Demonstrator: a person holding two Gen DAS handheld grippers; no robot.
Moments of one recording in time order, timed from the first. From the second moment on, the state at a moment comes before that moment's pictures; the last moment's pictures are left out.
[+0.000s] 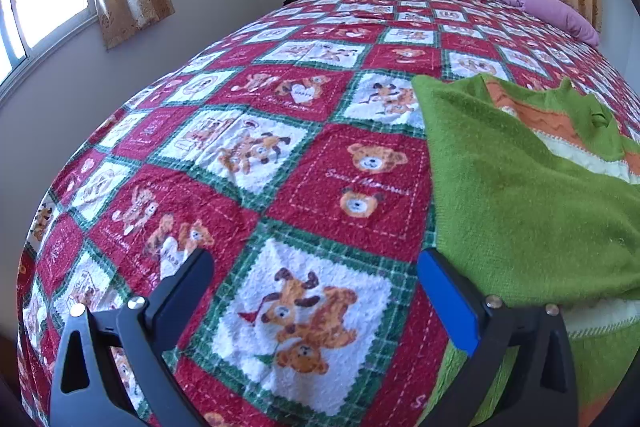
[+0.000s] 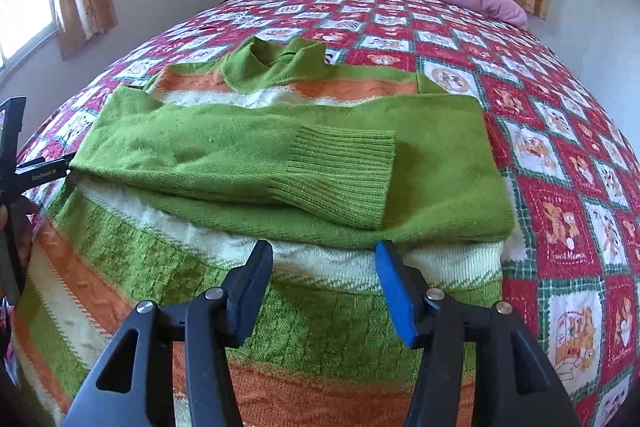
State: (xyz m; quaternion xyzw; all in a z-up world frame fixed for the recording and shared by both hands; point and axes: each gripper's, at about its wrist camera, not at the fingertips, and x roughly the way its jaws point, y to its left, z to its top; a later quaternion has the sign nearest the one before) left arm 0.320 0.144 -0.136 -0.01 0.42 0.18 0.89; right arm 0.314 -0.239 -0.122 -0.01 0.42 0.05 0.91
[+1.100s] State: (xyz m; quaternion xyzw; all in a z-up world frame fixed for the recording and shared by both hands) left arm 0.174 0.087 -0.088 0.04 0.38 0.04 0.92; right arm 0.195 -0.244 -0.096 0.00 0.42 0.07 0.91
